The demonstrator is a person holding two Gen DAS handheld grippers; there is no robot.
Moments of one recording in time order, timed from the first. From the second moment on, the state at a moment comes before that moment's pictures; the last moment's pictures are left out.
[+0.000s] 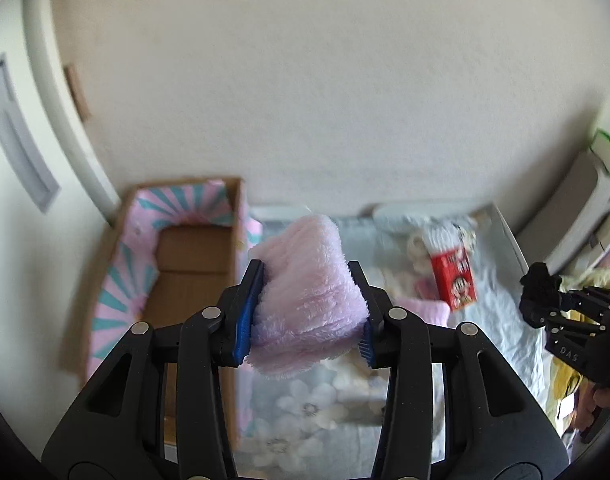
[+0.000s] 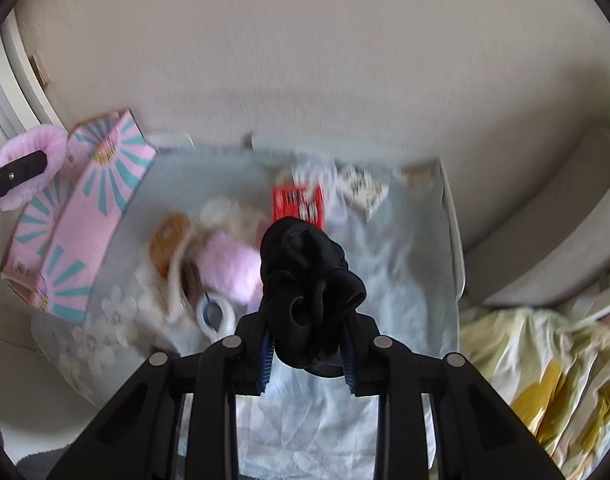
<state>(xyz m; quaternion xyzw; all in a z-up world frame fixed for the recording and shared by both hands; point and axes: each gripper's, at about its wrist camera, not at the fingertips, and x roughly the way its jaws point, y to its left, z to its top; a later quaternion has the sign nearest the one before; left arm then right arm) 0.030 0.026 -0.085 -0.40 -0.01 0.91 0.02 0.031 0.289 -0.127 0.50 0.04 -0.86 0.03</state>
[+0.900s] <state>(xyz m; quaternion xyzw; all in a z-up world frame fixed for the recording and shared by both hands) 0.021 -0.116 -0.140 -0.48 -0.05 0.87 -0.13 -0.098 -0.007 -0.124 0.51 0.11 -0.80 0.28</state>
